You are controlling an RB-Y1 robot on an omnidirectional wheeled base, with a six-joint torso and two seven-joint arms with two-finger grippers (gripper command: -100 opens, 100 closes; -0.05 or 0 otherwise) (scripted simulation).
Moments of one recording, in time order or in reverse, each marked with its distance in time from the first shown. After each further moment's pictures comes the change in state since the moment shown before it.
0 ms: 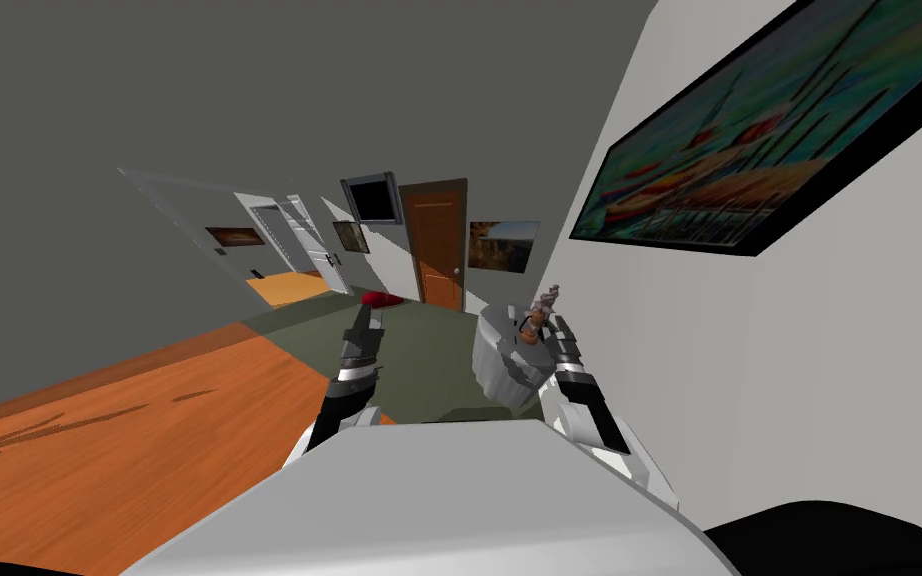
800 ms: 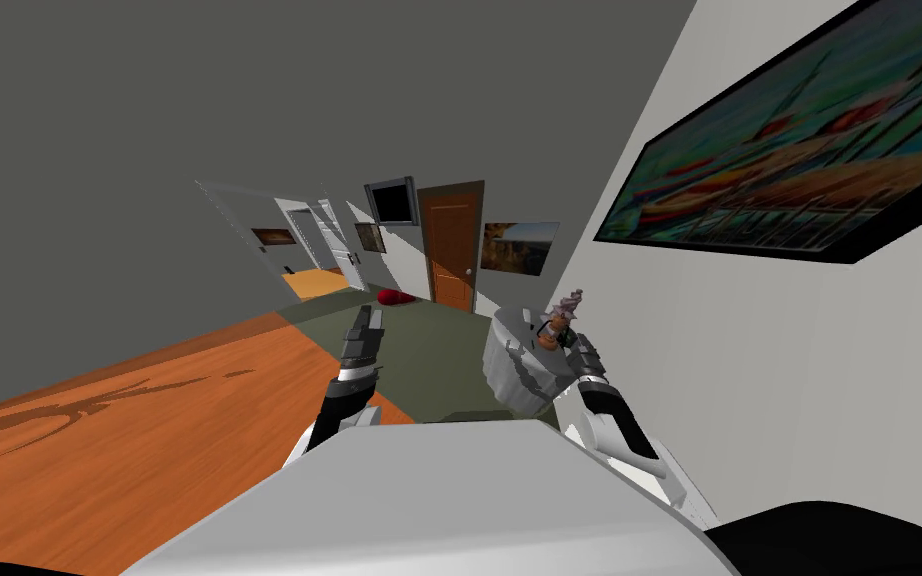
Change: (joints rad) left arm 0.000 0.000 0.000 0.000 0.000 0.000 0.000; right arm -0.010 -0.049 -0.163 0.186 -0.079 0.170 -0.094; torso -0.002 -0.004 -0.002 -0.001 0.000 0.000
